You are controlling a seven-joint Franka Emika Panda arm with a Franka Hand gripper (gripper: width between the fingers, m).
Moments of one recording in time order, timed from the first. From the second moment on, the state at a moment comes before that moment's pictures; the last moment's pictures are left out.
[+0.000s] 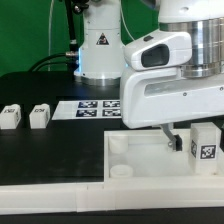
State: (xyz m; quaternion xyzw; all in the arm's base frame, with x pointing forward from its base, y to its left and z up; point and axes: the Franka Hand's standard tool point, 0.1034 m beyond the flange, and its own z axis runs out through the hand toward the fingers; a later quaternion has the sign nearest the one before) arm 0.626 0.110 0.065 -1.00 0.05 -0.01 0.06
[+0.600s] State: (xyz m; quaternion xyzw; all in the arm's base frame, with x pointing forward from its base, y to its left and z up) arm 0.626 0.111 0.065 -0.90 0.42 0.01 0.06
